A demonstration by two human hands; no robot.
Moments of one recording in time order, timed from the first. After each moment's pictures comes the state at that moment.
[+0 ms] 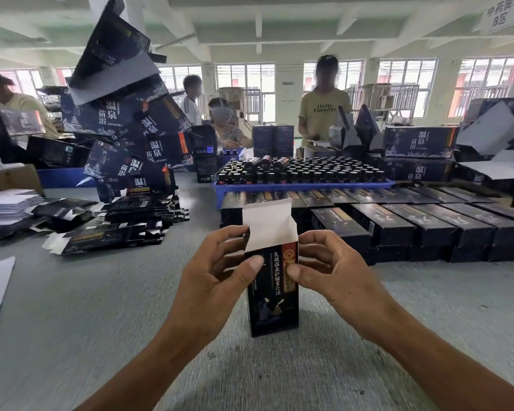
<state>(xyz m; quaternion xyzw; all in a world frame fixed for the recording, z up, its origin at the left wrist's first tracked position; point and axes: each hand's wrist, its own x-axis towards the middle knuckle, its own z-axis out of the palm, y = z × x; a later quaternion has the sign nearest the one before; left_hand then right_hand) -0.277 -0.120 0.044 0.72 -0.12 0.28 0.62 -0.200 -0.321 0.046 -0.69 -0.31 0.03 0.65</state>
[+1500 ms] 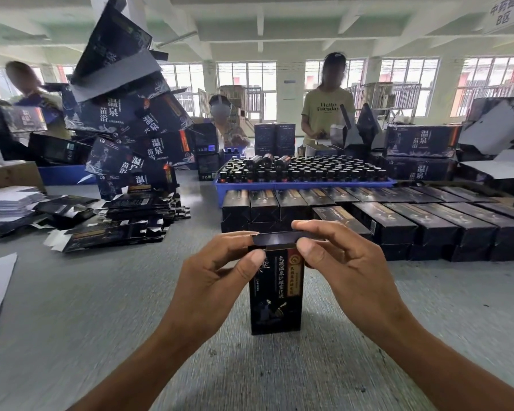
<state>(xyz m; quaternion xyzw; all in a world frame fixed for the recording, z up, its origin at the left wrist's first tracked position) -0.280 -0.119 0.048 0.75 -0.16 0.30 0.56 -0.222 -0.318 0.061 -0.66 -0.34 -0.11 0.66</state>
